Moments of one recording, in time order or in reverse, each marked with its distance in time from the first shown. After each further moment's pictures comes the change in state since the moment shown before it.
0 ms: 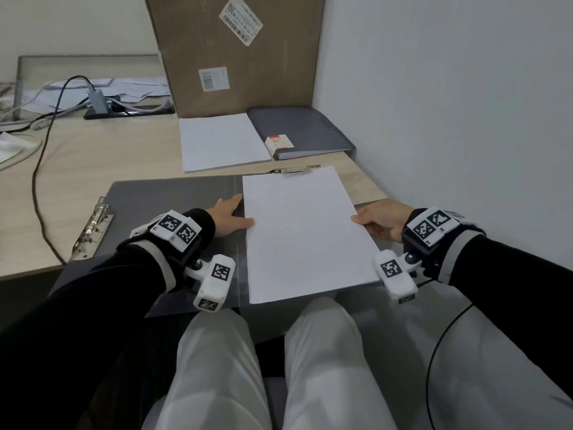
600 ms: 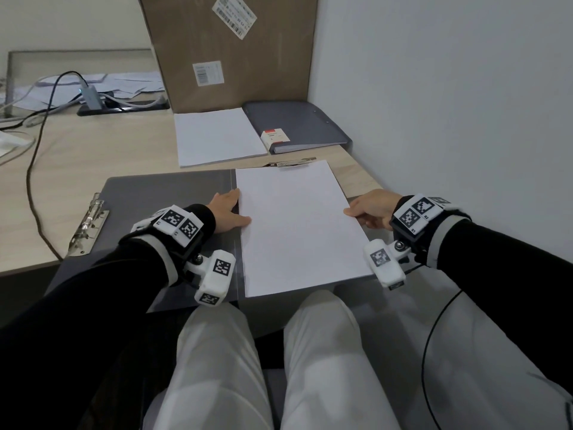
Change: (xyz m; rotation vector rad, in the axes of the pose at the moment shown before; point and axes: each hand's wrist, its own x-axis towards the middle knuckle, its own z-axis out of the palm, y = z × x) left_hand 0.007 0.000 0.005 0.160 0.046 0.019; right_hand 0.000 -0.009 0.003 -0.285 0.063 0.035
